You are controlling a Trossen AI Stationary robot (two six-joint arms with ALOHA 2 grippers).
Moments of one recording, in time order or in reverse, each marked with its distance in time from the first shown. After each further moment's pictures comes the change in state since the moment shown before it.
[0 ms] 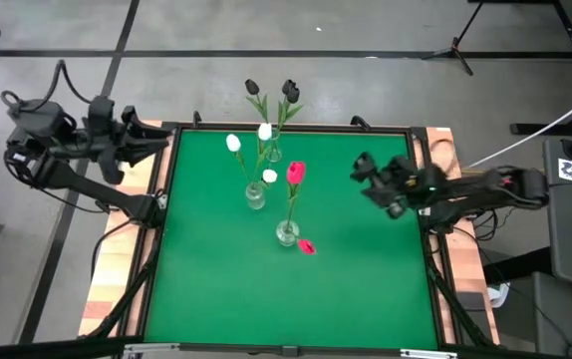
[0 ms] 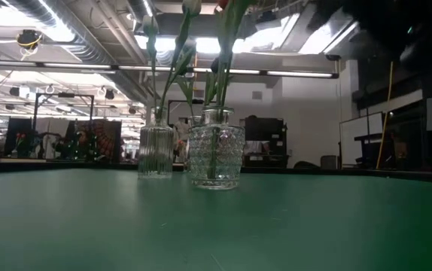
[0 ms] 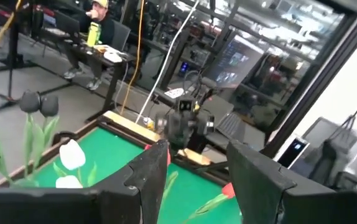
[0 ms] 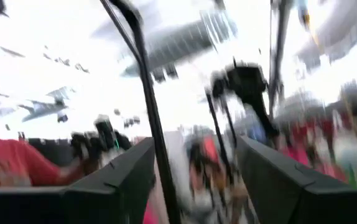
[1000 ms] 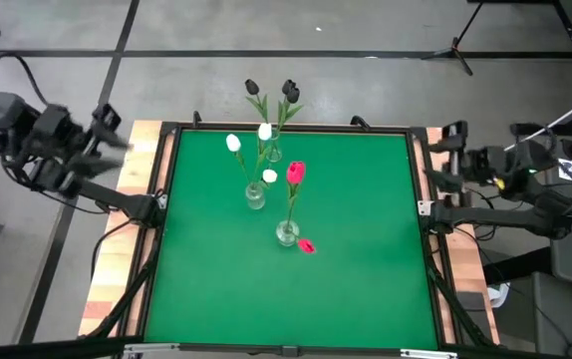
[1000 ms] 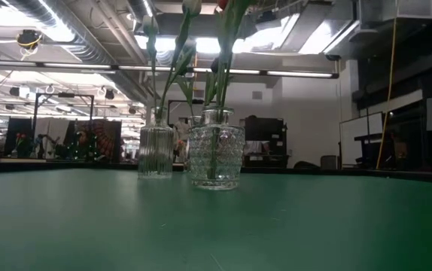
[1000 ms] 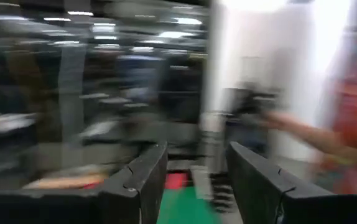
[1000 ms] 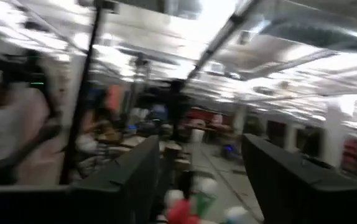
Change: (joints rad) left arm 0.000 -0.132 -0.003 0.048 0.461 0.367; right arm 0.001 -0.811 0.502 -1.576 0.241 -0.704
